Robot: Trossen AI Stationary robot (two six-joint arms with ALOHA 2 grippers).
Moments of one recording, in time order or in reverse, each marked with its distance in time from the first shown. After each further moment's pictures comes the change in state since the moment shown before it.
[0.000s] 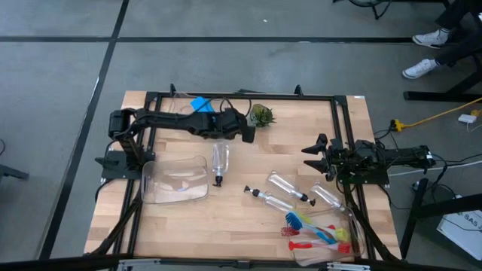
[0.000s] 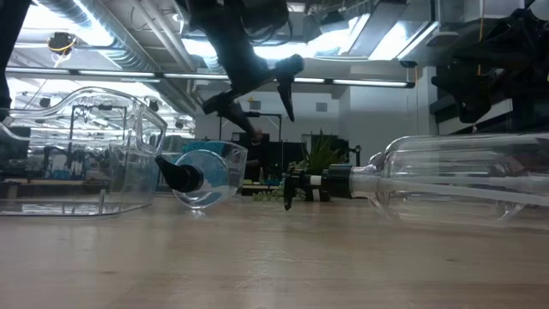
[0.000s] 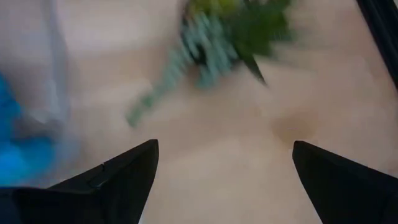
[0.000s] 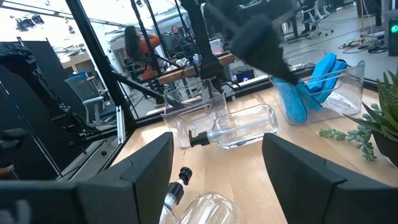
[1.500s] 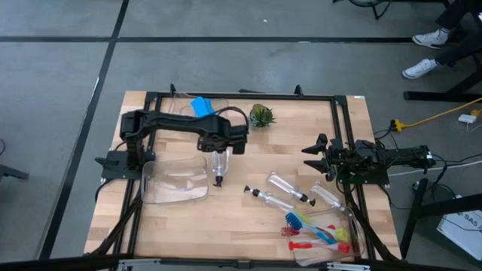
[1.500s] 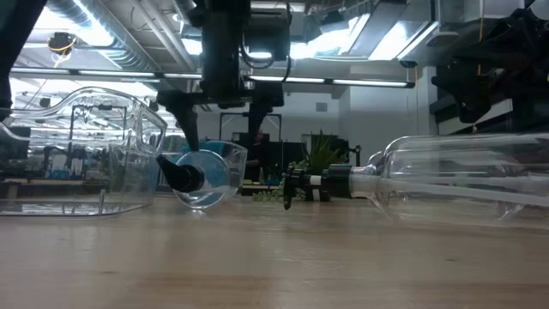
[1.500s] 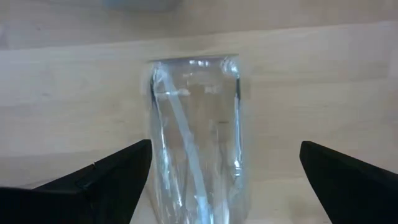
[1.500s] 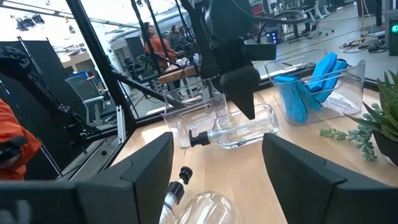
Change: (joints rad) left arm -0.033 0.123 0.134 -0.534 0.280 -0.334; right arm 0.000 0.000 0.000 0.000 0.000 0.000
